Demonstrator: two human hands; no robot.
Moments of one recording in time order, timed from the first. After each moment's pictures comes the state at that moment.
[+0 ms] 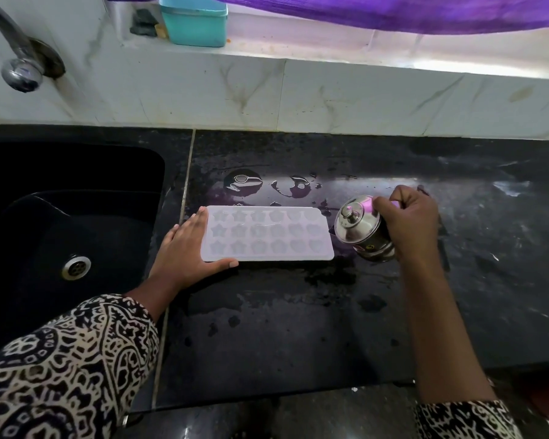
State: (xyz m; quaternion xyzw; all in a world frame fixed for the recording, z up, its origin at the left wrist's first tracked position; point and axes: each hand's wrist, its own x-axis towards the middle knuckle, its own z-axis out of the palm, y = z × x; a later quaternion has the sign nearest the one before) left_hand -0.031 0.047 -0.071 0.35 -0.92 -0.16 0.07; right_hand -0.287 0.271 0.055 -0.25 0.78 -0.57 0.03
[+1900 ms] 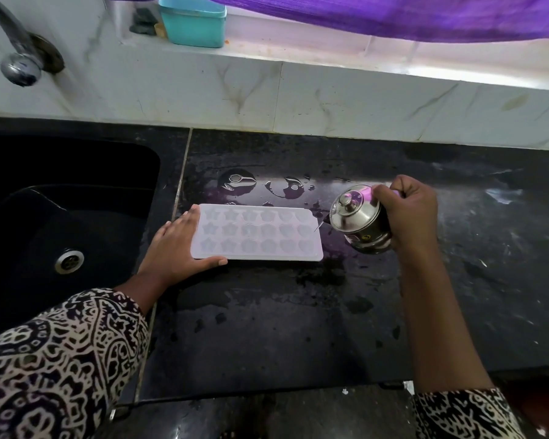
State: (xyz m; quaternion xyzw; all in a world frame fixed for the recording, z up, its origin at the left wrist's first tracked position) left_hand -0.031 0.045 -0.072 0.35 -0.92 -0.15 0.07; right_hand -0.303 0.272 0.074 -0.26 0.77 -0.59 0.04
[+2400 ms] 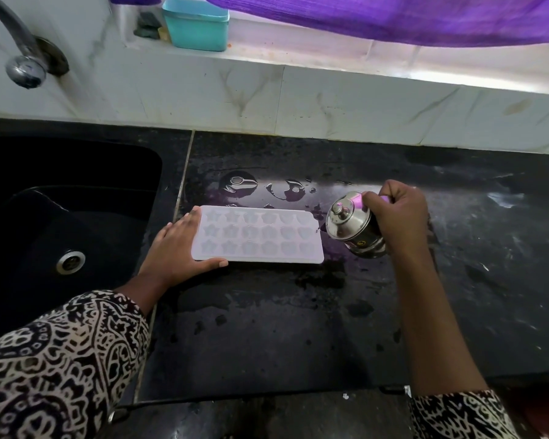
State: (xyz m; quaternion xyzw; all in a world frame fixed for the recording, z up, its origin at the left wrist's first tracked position) left_hand -0.031 0.045 -0.072 0.35 -0.92 -0.15 0.08; right_hand -0.299 0.267 0.066 -0.29 0.79 -0.55 0.03
